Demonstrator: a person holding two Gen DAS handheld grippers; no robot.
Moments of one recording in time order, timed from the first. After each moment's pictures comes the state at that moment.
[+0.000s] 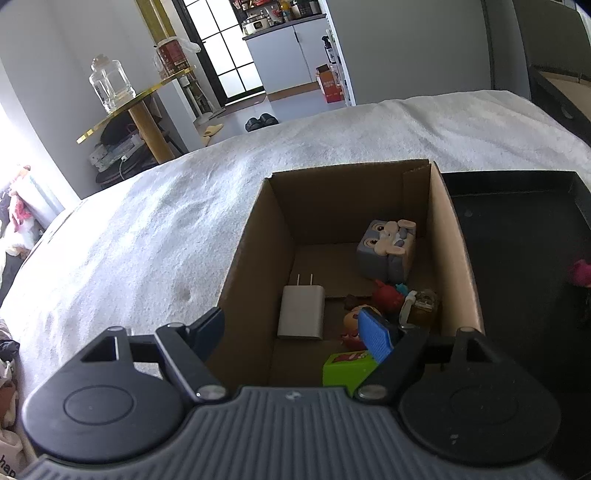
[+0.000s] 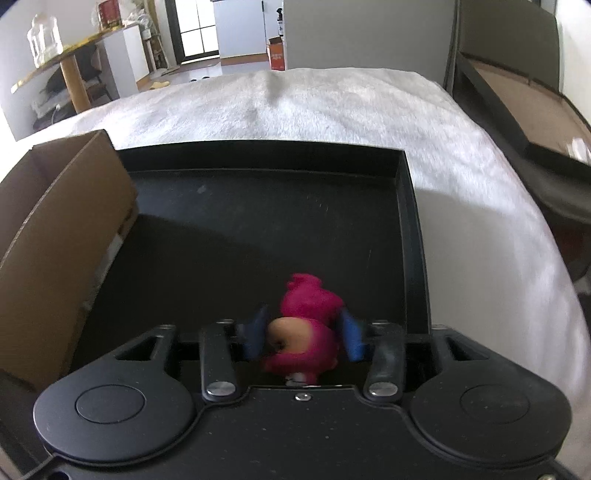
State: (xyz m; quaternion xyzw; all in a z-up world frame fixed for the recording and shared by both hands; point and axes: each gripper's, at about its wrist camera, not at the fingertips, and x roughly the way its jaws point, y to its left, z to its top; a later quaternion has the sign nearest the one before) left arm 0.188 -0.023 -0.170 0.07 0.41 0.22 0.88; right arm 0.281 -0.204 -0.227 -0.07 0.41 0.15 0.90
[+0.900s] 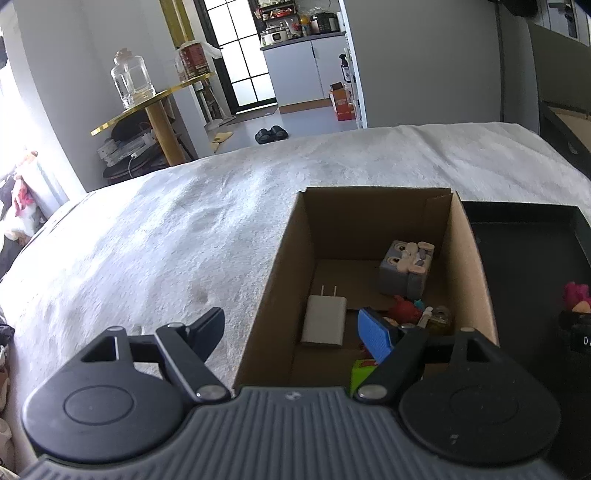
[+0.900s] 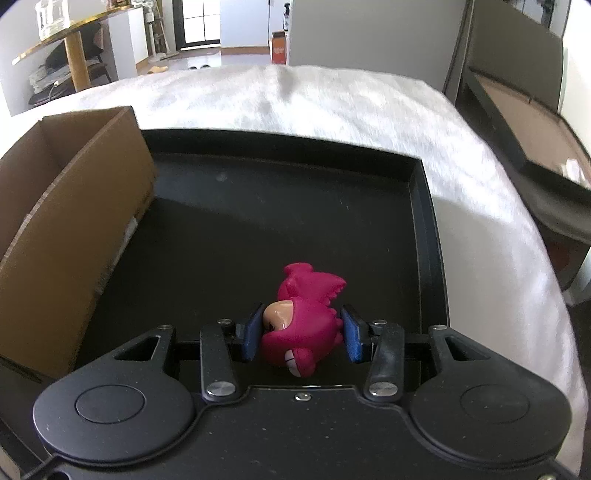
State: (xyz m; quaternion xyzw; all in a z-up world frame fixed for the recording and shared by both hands) left arm 0.168 -0.002 -0.155 0.04 0.37 0.23 0.90; right arm 0.262 -0.170 -0.221 -0.12 0.41 0.13 0.90
